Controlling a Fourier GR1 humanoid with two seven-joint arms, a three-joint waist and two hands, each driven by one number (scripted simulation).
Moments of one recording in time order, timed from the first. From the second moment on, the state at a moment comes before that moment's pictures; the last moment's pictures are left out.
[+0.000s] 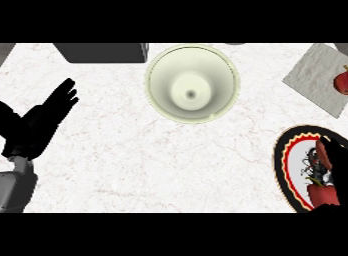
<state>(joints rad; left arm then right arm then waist) -0.21 0.37 0.00 -1.49 0.23 -0.08 0.26 0.13 -0.34 0.12 -2.07 0.86 0.46 0.88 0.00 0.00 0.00</state>
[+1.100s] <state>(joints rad) -0.20 0.30 0.09 -1.49 0.16 -0.17 0.27 0.10 -0.29 -0.03 -1.78 0.94 0.38 0.67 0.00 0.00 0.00</state>
